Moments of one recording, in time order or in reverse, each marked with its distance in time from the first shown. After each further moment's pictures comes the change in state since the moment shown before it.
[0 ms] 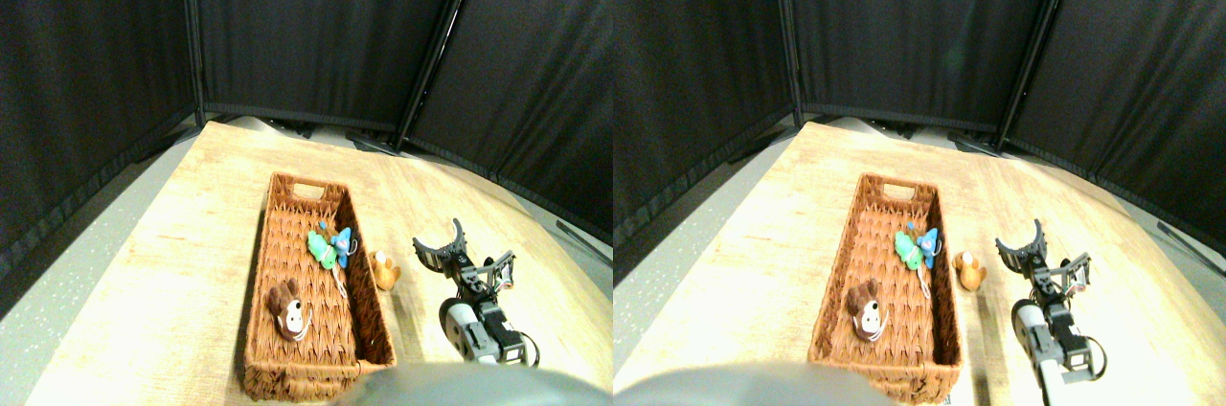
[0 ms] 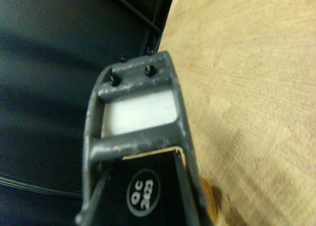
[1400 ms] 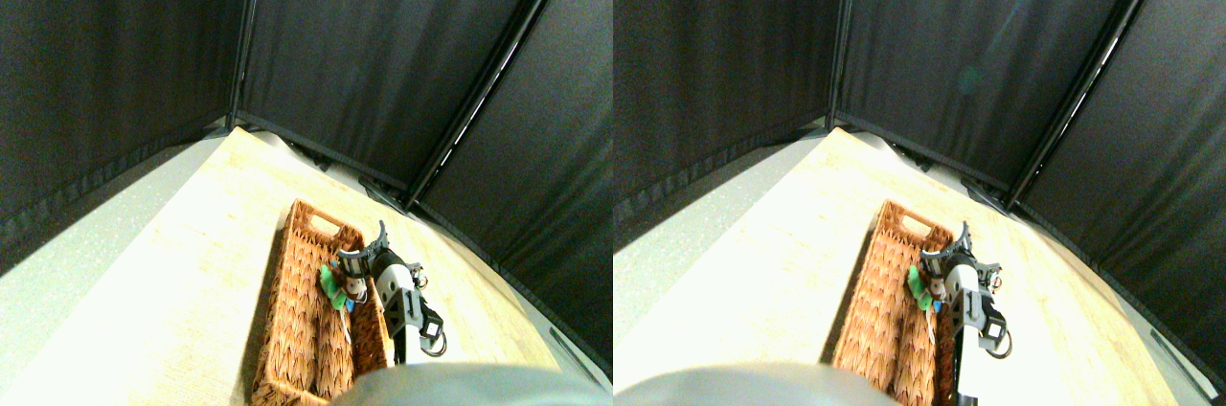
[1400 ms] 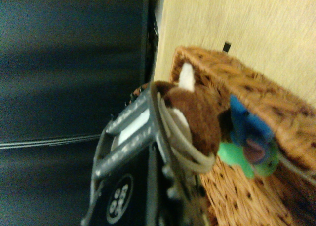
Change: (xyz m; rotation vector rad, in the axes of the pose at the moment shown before) right arm 0.012 0.115 -0.129 -0.102 0.439 0.052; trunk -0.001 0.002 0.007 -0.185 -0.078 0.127
